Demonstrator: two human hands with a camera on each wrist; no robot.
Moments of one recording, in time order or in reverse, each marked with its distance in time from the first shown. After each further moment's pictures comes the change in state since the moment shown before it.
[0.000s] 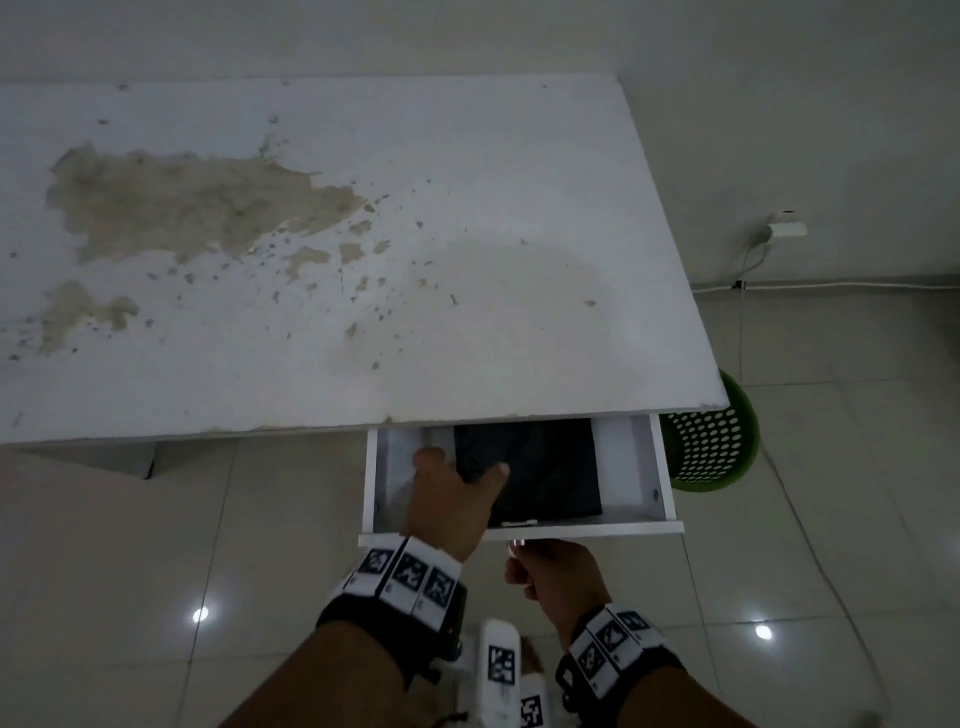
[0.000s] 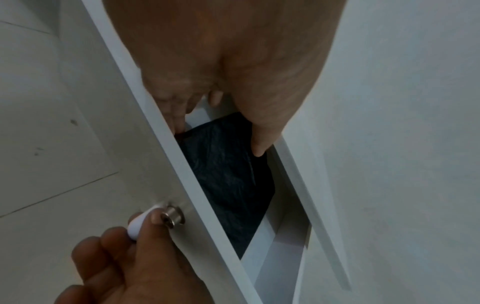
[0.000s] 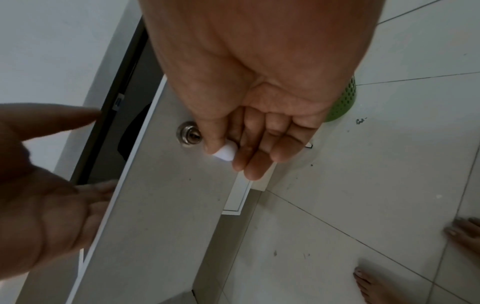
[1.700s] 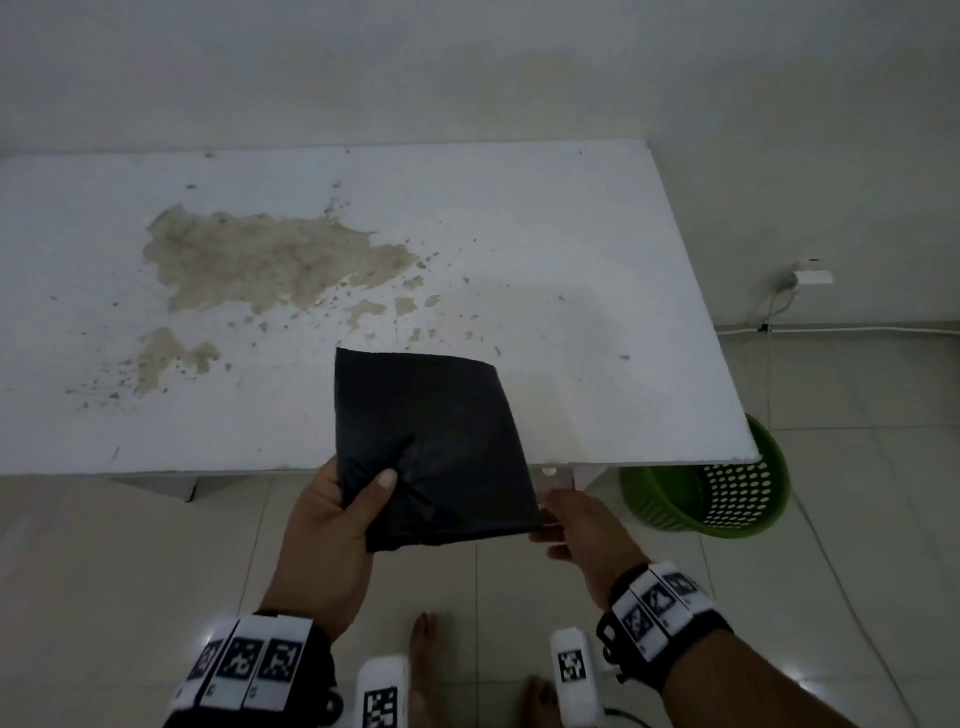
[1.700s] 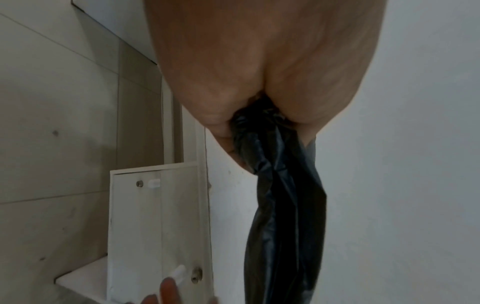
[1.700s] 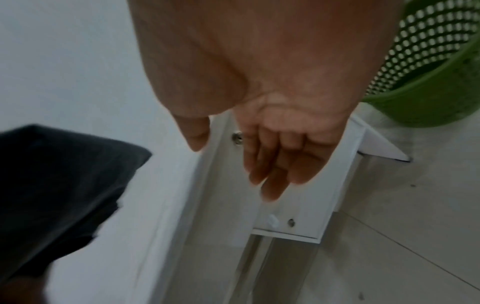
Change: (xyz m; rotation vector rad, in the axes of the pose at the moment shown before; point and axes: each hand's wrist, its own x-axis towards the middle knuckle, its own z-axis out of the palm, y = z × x) left_hand -0.023 -0.015 -0.136 -0.668 0.016 0.377; right_hand -0.016 -0.116 0.009 0.009 -0.159 -0.092
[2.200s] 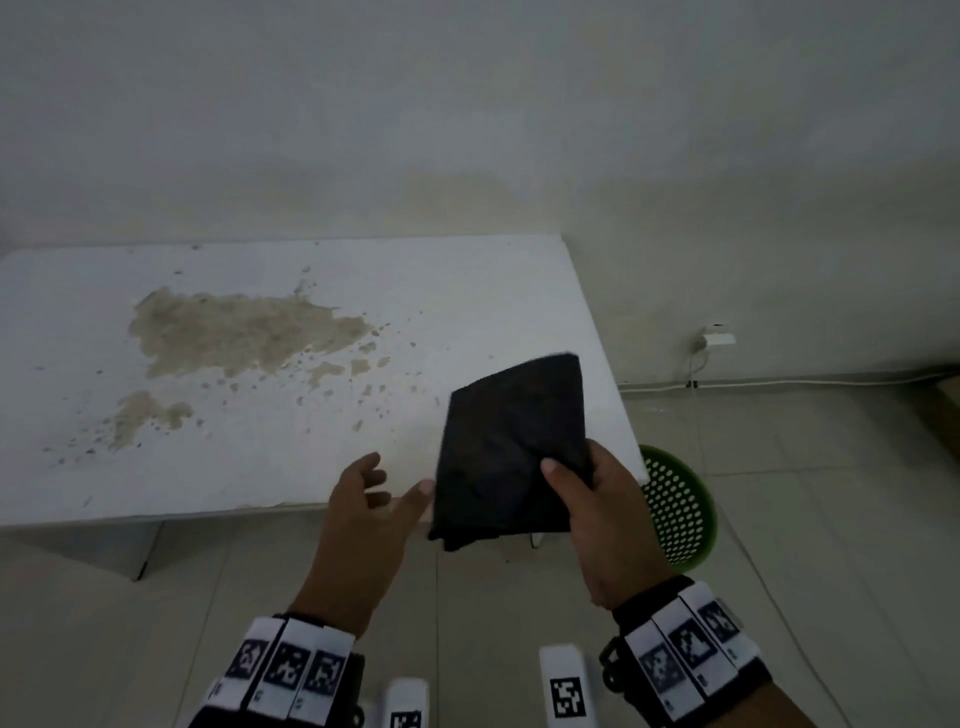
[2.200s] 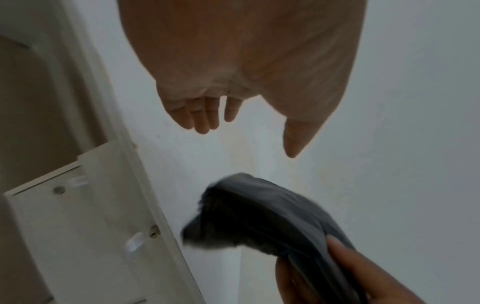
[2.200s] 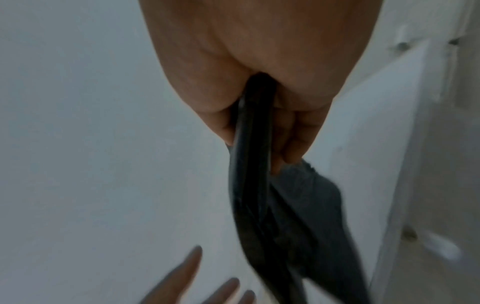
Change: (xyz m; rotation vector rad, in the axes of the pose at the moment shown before) left_hand -0.046 0.042 0.089 0.447 0.059 0.045; right_hand -0.127 -0.075 -0.059 0.075 0.207 -0.666
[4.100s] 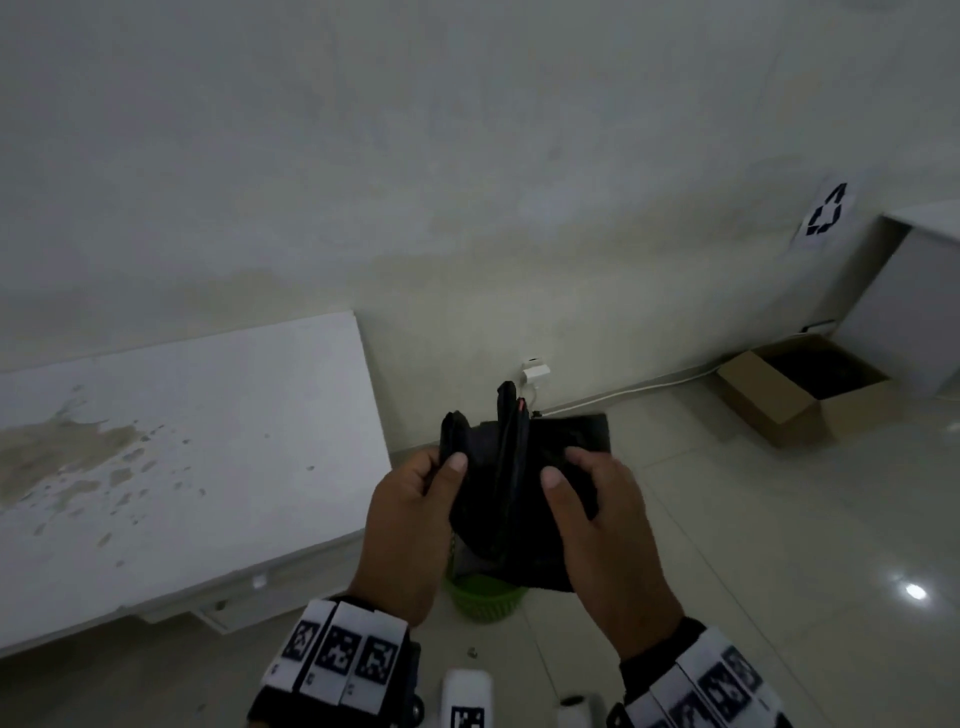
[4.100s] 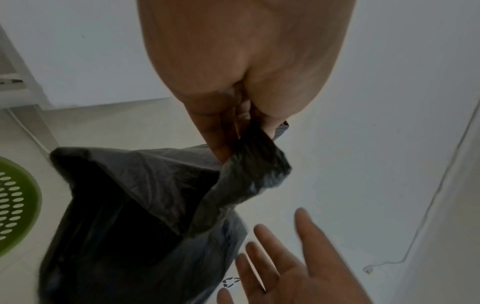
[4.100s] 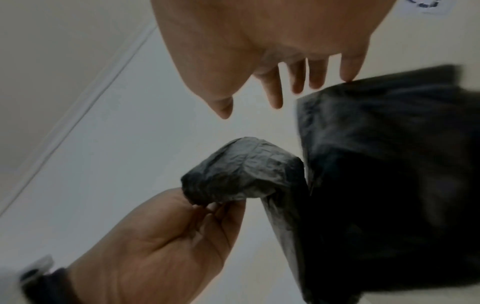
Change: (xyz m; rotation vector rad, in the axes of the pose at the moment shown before) left_hand -0.127 0.141 0.295 -0.240 -0.336 0.325; right_hand -0.067 -0.038 -0.300 -0.401 0.395 -0.200
